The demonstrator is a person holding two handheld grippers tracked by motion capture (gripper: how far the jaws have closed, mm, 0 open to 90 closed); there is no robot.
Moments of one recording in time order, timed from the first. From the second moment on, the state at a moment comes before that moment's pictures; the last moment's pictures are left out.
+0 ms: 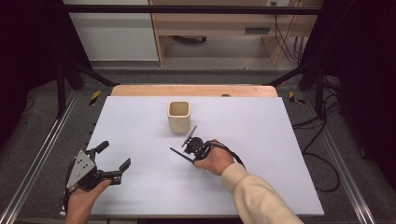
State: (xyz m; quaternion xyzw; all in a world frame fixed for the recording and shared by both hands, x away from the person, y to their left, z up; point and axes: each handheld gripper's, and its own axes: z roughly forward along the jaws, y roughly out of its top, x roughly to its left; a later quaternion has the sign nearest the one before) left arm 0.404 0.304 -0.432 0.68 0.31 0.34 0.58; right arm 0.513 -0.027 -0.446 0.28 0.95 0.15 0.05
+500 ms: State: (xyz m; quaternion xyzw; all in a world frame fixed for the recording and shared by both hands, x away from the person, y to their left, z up) left arm 0.404 0.276 -0.425 0.74 0.26 0.35 0.51; right arm 0.512 -0.065 -0.410 0.21 0.96 0.17 0.08
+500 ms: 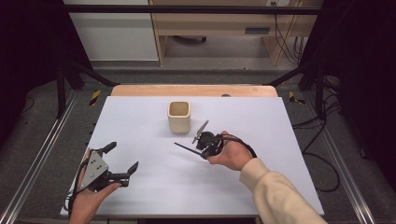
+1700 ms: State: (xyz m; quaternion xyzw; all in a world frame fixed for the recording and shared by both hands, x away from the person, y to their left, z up) left arm 0.442 0.147 -0.391 0.84 0.04 0.39 0.37; right arm 0.533 -0.069 -0.335 0.16 0.98 0.12 0.07
